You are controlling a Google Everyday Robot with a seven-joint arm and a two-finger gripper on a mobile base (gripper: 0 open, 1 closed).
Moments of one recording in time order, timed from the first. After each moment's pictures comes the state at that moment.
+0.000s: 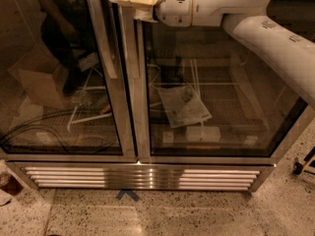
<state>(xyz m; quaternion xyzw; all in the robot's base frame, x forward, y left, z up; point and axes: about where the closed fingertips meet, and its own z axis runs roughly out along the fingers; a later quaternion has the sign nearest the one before) 0.624 0.063 1.057 -0.66 -0.24 -0.33 0.63</state>
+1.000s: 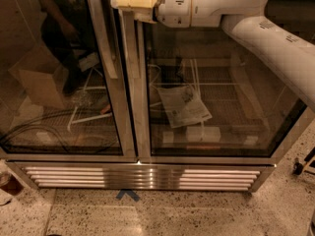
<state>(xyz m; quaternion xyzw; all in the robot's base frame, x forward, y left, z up) 0.628 0.064 1.052 -0.67 -0.24 -0.33 0.62</state>
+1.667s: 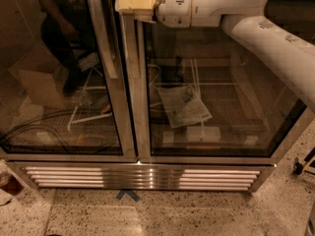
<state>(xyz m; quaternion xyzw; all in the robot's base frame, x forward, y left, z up) 0.630 0.063 1.052 -0.67 -0.24 -0.33 0.62</state>
